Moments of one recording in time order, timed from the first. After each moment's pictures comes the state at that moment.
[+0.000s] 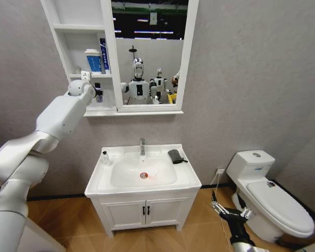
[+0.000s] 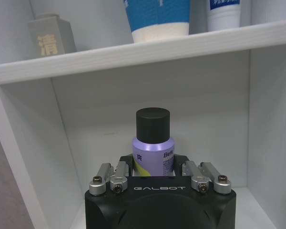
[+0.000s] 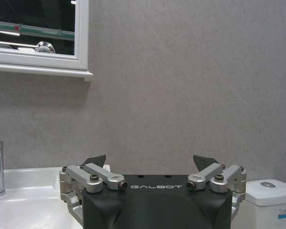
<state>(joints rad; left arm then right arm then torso) -0.42 -1.06 0.36 -0.80 -0.95 0.63 -0.26 -1.94 1.36 0.66 2.25 0.20 0.24 0.26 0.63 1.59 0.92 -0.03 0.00</state>
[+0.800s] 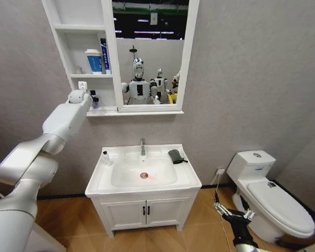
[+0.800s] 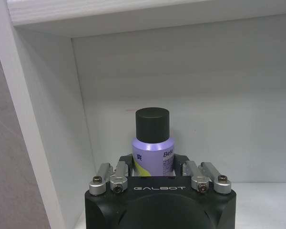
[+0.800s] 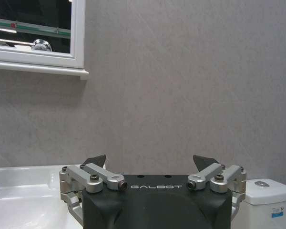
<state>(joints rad) -0.39 -1.11 0.27 -0.64 -0.86 0.55 -0.21 -1.96 1.36 0.68 2.25 0.21 0.25 0.27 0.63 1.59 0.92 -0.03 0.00</state>
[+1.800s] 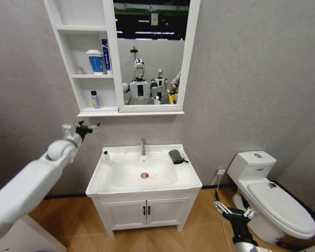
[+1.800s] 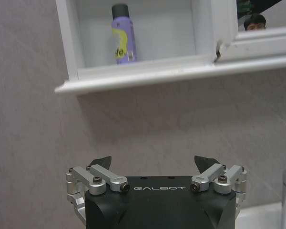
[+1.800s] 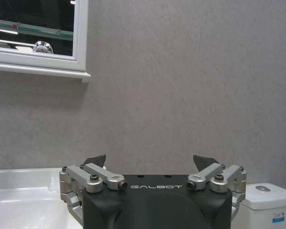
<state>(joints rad) 0.72 -0.70 -0.16 -1.62 -0.82 0.18 -0.24 -1.95 1.35 0.66 2.26 0.18 0.24 0.29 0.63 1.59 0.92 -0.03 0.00</state>
